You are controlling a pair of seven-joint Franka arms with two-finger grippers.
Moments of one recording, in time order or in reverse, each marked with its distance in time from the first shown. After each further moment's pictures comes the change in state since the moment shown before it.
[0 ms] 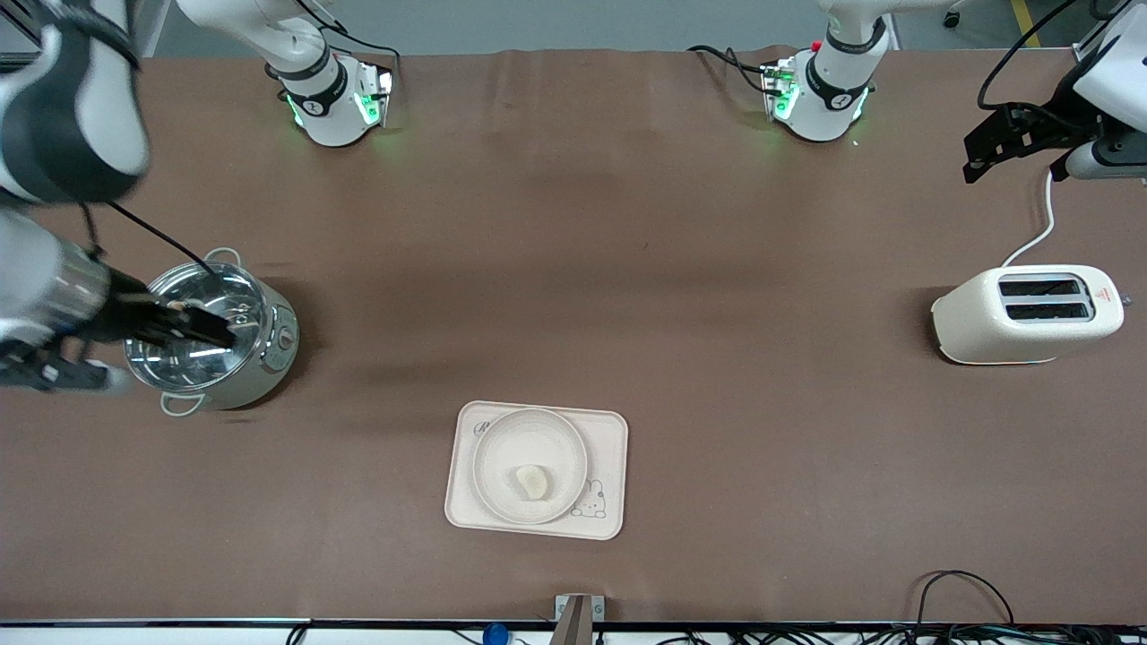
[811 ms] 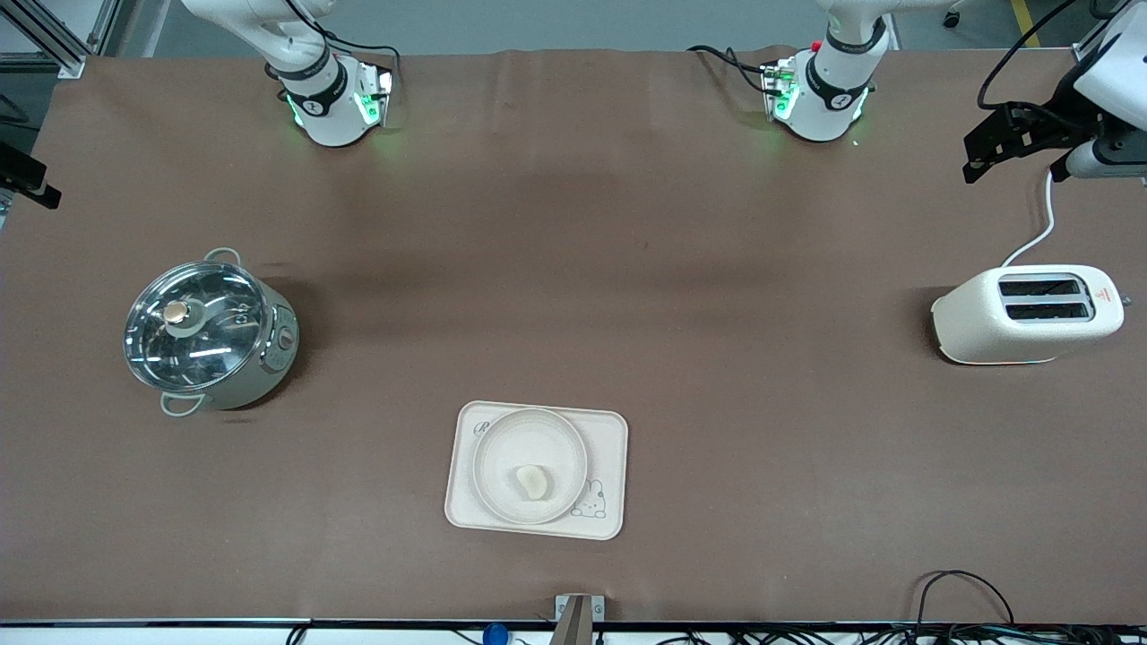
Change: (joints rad) left arm 0.000 0.001 0.000 0.009 -0.001 0.005 0.003; right arm -0.210 -0.239 0.087 -0.026 -0.141 -0.222 -0.173
